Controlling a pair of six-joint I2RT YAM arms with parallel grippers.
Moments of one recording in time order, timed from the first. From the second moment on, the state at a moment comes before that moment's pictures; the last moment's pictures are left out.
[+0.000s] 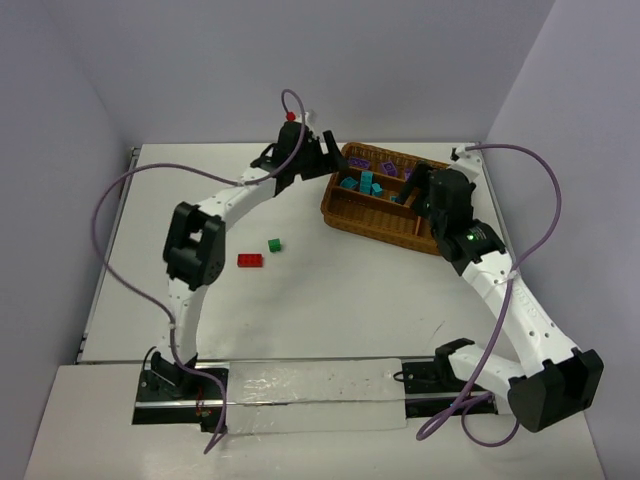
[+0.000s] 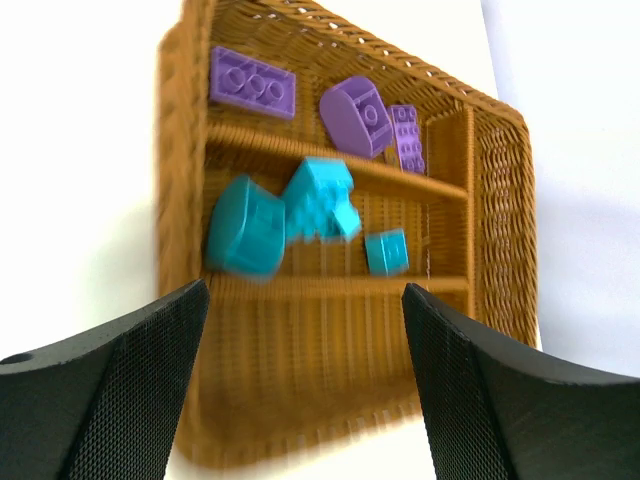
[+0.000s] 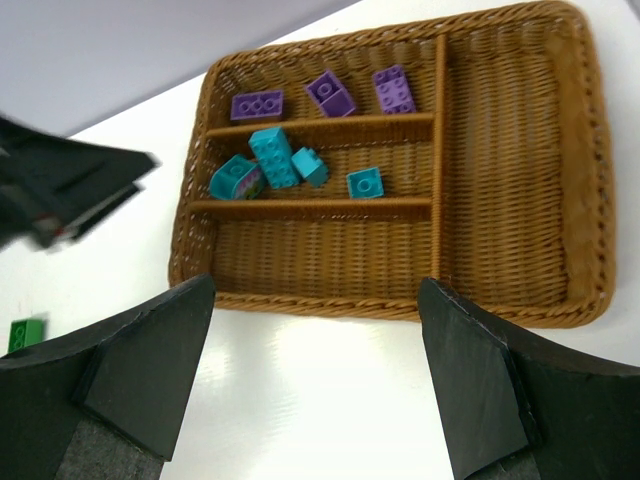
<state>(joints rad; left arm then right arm) -0.56 2.25 1.93 -0.13 0.16 -0.67 0.32 1.06 1.02 -0.36 0.40 0.52</state>
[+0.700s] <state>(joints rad) -0.56 1.68 1.15 -0.47 -0.28 -0.61 0.51 1.14 1.02 -0.37 0.44 0.57</state>
